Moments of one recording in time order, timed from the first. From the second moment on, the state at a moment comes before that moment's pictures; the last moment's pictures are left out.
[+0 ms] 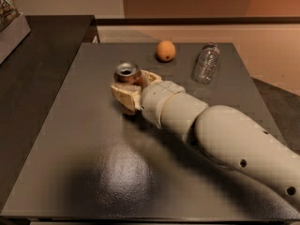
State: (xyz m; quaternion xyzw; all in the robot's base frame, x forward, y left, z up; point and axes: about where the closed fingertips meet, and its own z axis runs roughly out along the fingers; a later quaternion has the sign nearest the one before) arm 0.515 0.043 0.914 -0.70 -0.26 -0.62 0.24
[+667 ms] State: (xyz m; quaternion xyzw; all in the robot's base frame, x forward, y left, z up) arm 0.510 0.041 0.908 -0.69 -0.25 -0.63 0.26
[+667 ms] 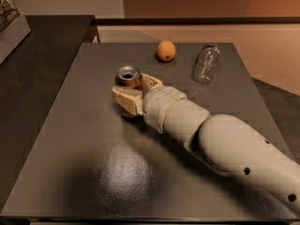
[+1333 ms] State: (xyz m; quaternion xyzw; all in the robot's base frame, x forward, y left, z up) arm 0.510 0.043 0.909 -0.69 -0.25 -0.62 0.27
